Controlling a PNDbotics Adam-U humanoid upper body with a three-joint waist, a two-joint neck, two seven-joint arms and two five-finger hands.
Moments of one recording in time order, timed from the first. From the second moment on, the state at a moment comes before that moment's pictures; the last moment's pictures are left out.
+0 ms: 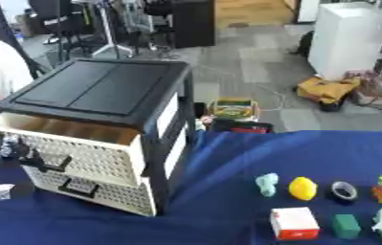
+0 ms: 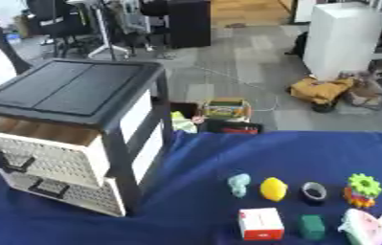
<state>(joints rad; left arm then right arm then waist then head) -0.92 0.93 -0.24 -1.12 -0.37 -0.70 -0.41 -0.47 -0.77 -0.06 -1.99 0.27 0.20 -0.40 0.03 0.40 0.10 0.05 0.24</state>
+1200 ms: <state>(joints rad) -0.87 0.97 -0.24 -1.20 -0.37 -0.73 -0.38 -0.46 -0.76 -0.06 -1.99 0.27 0.20 -0.40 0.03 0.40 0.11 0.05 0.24</state>
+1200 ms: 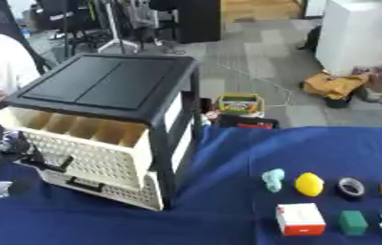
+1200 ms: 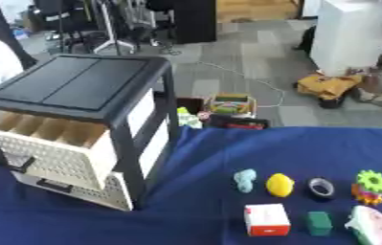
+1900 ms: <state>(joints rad) -0.82 1.00 -0.24 -1.25 -0.40 -0.76 -0.35 -0.46 -0.75 -0.06 -1.99 0.27 0.20 -0.40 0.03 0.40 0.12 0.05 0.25</state>
